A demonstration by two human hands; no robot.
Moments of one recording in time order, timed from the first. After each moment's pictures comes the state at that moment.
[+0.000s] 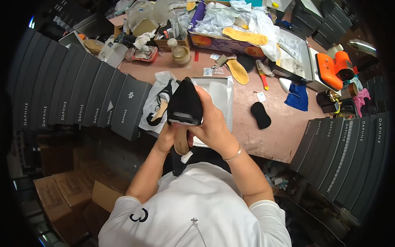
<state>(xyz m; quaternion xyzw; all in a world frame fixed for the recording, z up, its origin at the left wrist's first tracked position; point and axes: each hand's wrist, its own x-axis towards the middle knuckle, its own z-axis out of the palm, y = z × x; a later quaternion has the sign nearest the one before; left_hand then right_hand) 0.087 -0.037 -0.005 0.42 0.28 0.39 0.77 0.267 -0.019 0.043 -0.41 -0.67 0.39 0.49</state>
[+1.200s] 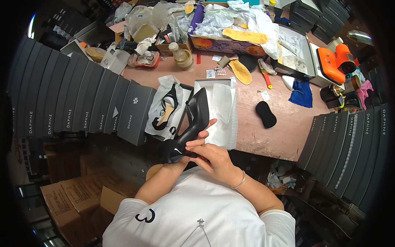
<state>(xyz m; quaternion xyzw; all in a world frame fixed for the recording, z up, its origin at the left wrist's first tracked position) 0.115 -0.048 -0.047 -0.20 -0.10 0.32 0.92 0.263 -0.101 0.020 -0.40 -0.70 0.37 0.47</state>
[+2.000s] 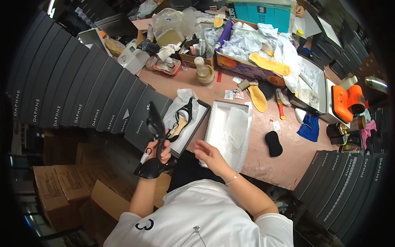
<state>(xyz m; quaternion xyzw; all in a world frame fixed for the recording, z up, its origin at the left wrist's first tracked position) -0.041 -0.051 -0.042 0.02 0.22 0.50 0.84 0.212 -0.036 -0.066 -0.40 -0.31 0.80 0.31</state>
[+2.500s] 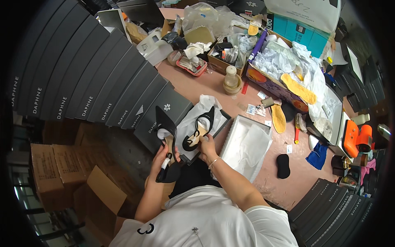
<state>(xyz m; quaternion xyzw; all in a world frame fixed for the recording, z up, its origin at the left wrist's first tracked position) -0.054 -0.059 -0.047 0.06 0.47 0.60 0.64 0.088 0.038 -0.168 -0.52 -0.09 0.79 0.31</state>
